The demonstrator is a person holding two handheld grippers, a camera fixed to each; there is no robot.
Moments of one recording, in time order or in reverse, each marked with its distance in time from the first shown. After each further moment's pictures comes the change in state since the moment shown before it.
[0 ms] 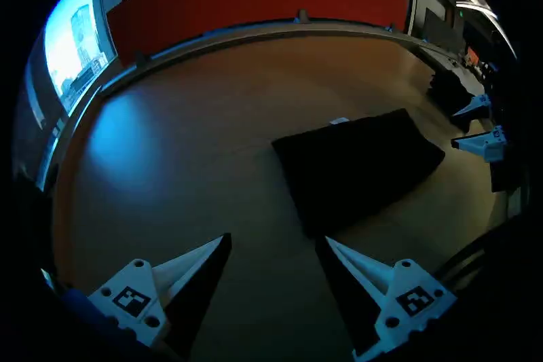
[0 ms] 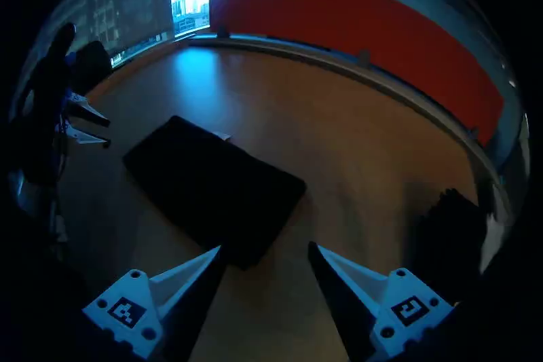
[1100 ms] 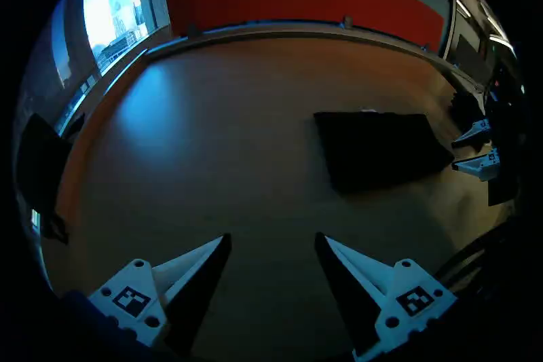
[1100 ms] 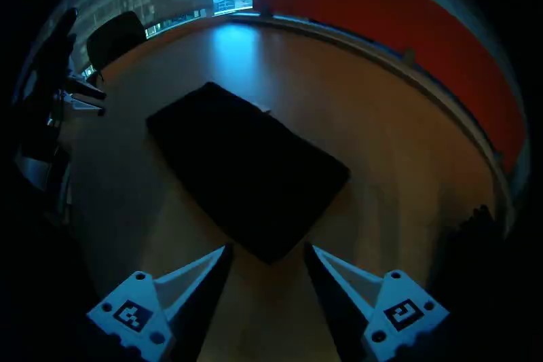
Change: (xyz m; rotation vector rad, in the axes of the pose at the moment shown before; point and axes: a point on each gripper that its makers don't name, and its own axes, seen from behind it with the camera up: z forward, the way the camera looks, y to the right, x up) left arm -0.067 -0.025 -0.051 0.117 -0.013 -0.188; right arm -0.029 -0.021 0.024 0.145 -0.076 -0.134
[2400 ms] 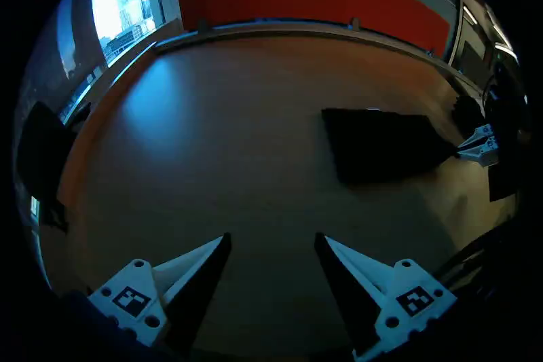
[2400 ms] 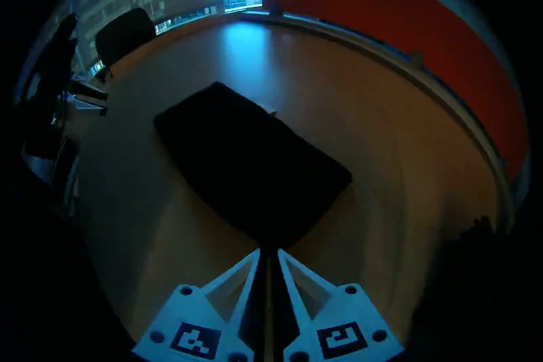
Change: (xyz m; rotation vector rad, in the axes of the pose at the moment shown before) left arm -0.012 -0.009 -0.012 0.011 -0.008 -0.036; right arm 0.008 0.005 -0.011 0.044 -0.009 -0.033
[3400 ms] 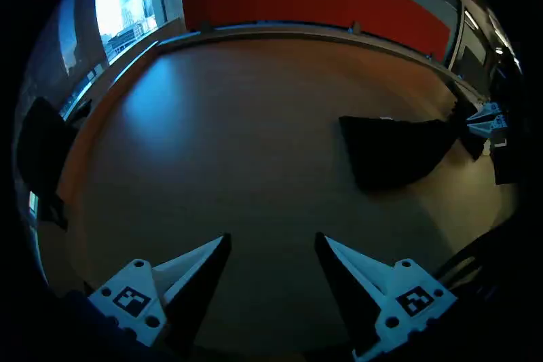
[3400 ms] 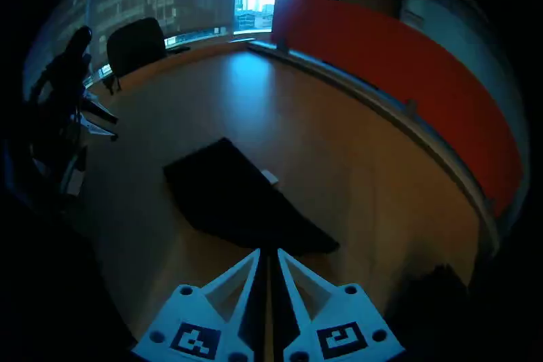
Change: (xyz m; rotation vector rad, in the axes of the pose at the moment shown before) left arm -0.001 0.002 -0.008 -0.012 0.007 -0.020; right arm 0.075 0.003 -0.039 -0.042 0.130 -0.112
